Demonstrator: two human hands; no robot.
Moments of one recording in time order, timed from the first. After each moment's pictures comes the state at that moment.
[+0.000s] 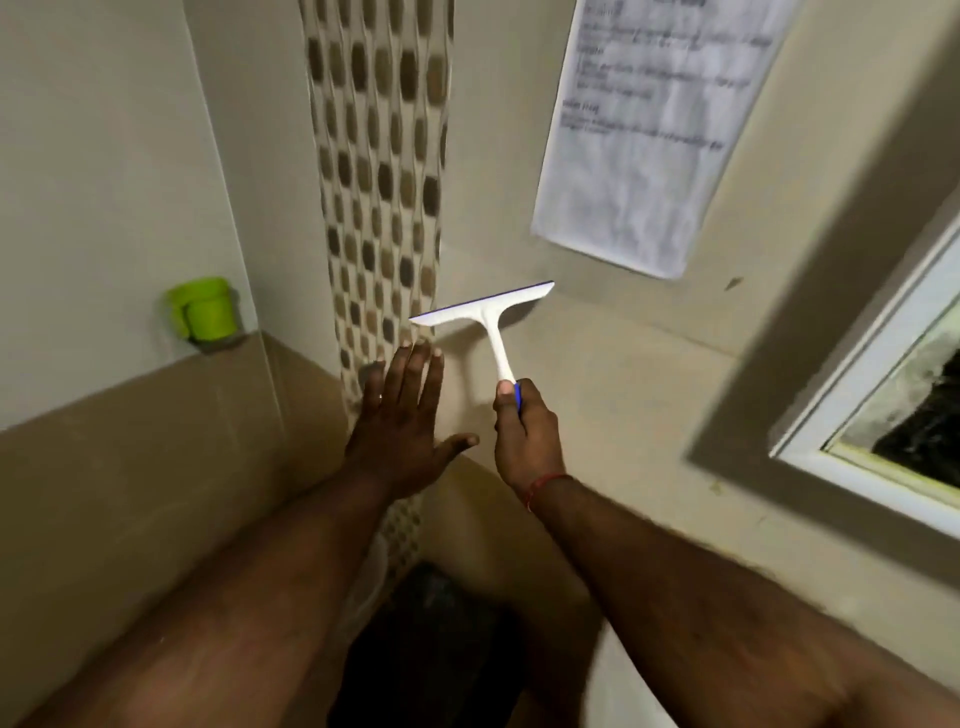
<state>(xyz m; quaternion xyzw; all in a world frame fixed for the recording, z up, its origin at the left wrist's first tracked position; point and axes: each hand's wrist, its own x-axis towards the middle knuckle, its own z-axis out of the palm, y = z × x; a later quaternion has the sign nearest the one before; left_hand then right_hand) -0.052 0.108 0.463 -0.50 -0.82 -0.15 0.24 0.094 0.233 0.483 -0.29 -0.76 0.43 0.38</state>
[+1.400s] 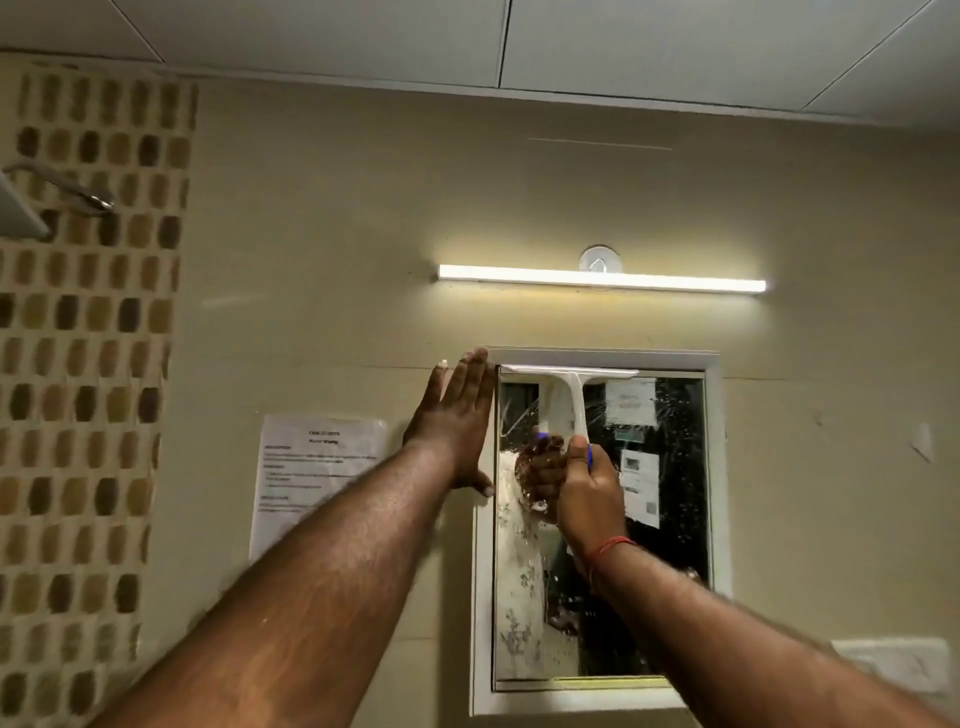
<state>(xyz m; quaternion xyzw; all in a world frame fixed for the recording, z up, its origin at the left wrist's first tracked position) 0.209 0.257 0.922 -0.68 -0.61 -0.13 0.39 0.397 0.236 0.841 -0.37 -0.54 0.24 0.72</state>
